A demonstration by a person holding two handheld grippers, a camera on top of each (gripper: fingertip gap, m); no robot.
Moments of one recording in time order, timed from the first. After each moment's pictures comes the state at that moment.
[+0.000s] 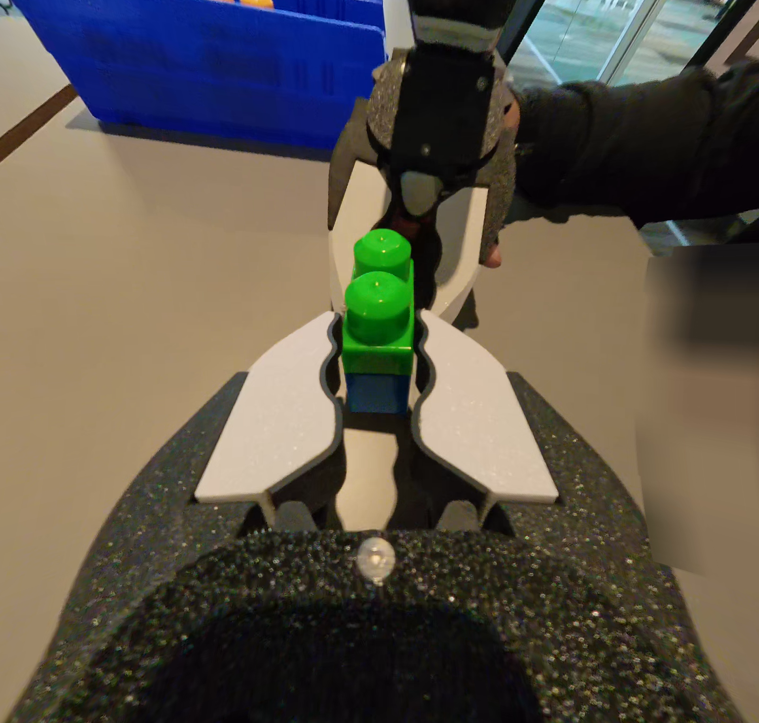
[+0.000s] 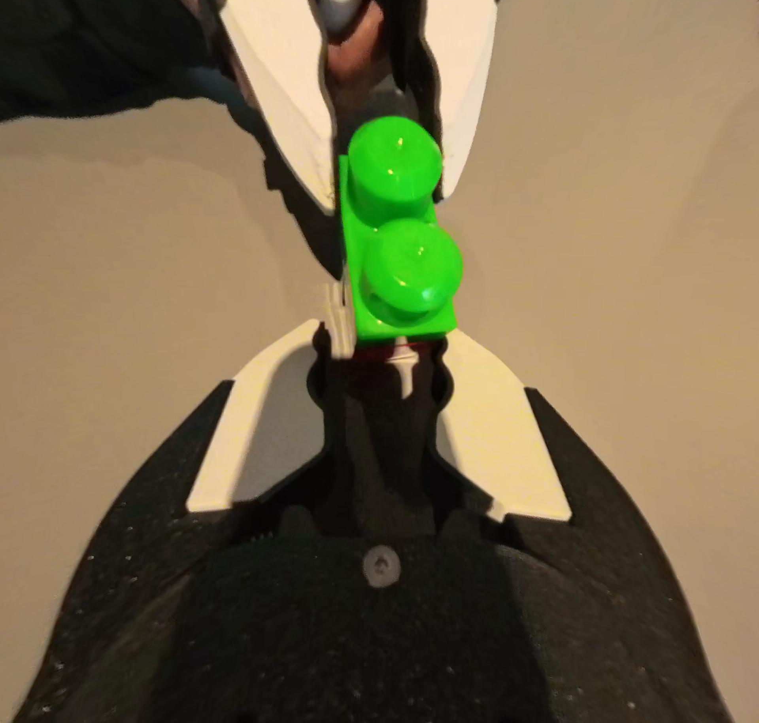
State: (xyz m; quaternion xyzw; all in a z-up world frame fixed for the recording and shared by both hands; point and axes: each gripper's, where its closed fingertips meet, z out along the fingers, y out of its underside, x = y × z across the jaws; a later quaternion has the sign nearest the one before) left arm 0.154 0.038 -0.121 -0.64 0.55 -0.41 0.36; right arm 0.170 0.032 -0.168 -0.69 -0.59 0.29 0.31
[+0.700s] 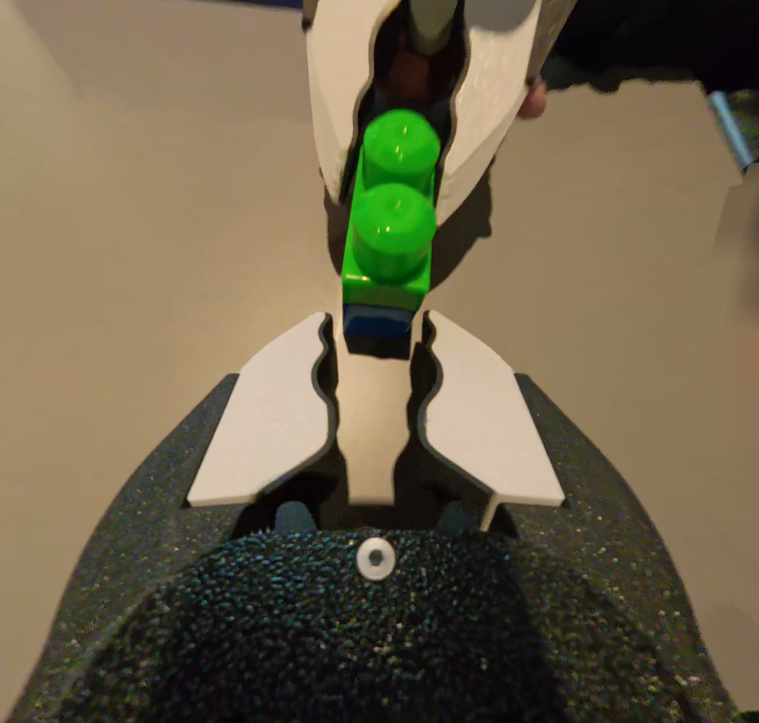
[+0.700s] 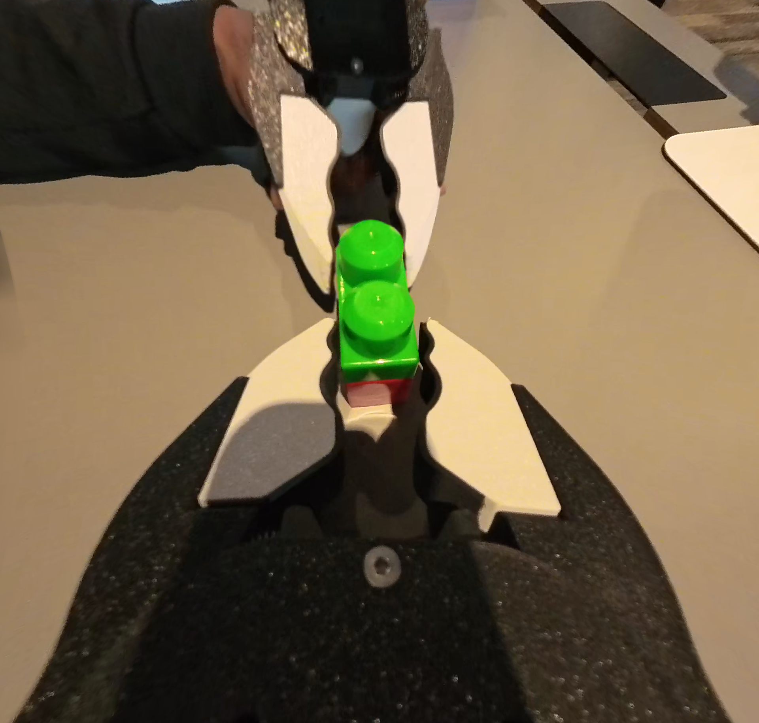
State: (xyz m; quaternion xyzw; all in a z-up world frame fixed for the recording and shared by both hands) left arm 0.138 0.033 -0.165 -0.67 0.60 -0.33 0.28; right arm 0.168 0.036 -0.137 -0.65 -0.57 0.33 0.39
